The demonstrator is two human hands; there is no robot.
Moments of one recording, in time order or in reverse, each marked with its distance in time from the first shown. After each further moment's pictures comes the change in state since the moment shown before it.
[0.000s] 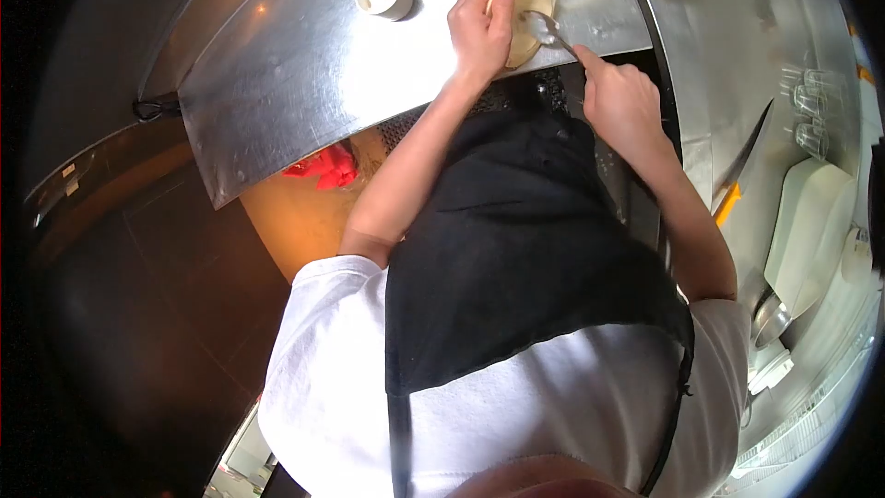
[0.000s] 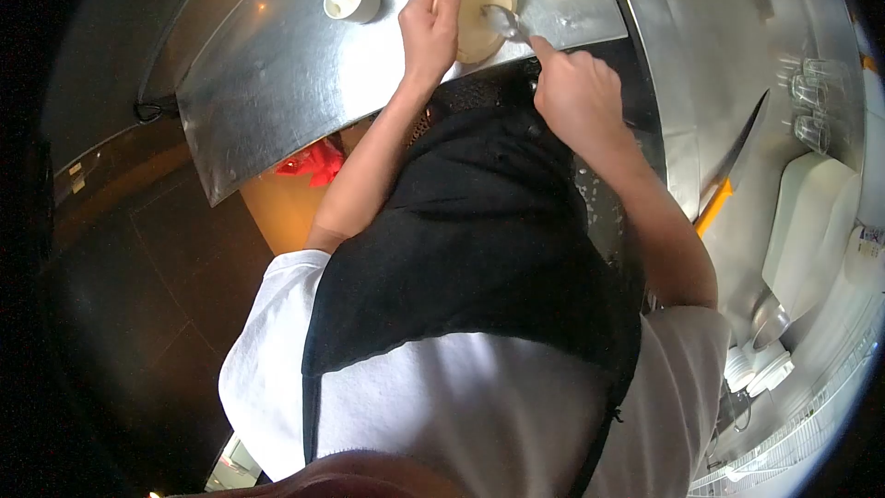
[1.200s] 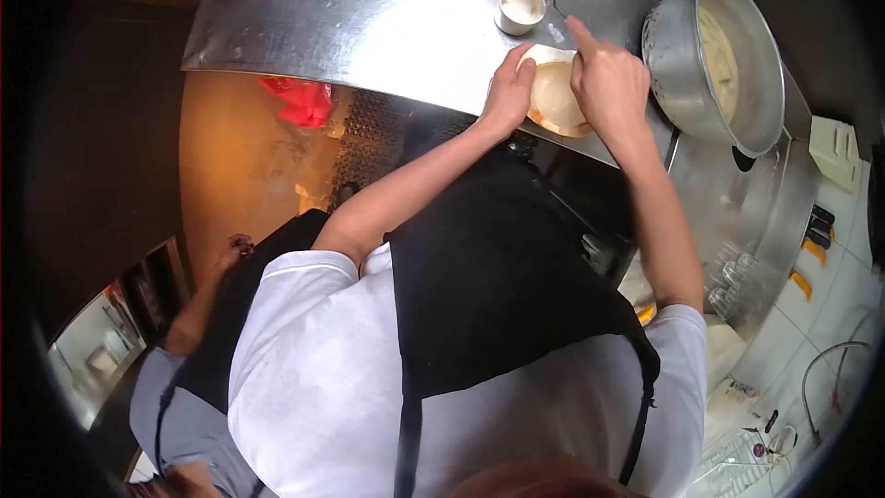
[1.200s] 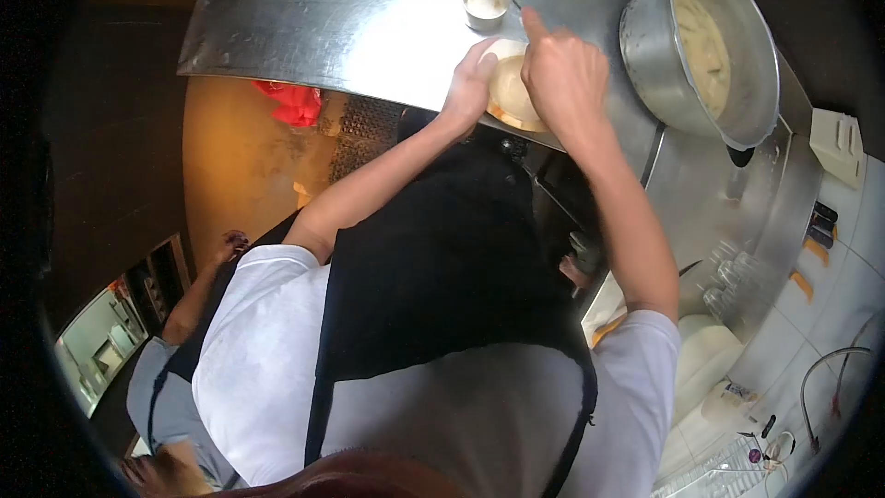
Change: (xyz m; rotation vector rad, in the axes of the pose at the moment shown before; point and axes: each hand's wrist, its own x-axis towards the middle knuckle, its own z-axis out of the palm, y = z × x) left_hand -0.048 -0.042 -0.063 -0.275 0.305 -0.555; right_hand 0.117 -0.134 0.006 -0.351 0.225 -0.624
